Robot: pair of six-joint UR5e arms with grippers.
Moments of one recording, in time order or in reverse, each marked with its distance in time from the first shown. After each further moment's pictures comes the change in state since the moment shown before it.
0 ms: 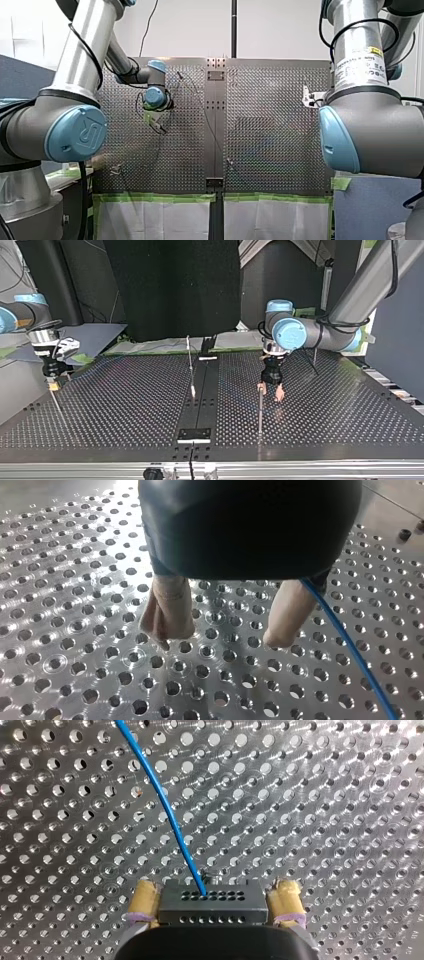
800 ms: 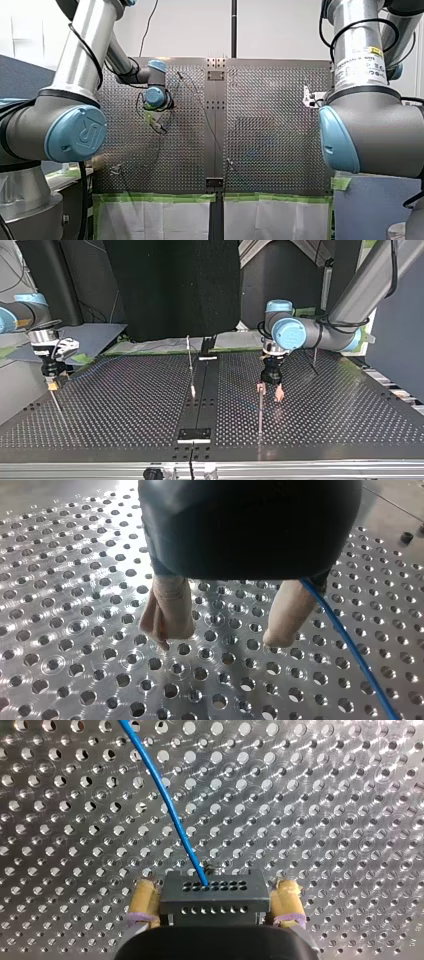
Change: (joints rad) left arm -0.002 0.000 0.000 0.004 0.000 -0.009; right arm -0.001 0.000 0.000 0.007 0.016 0.001
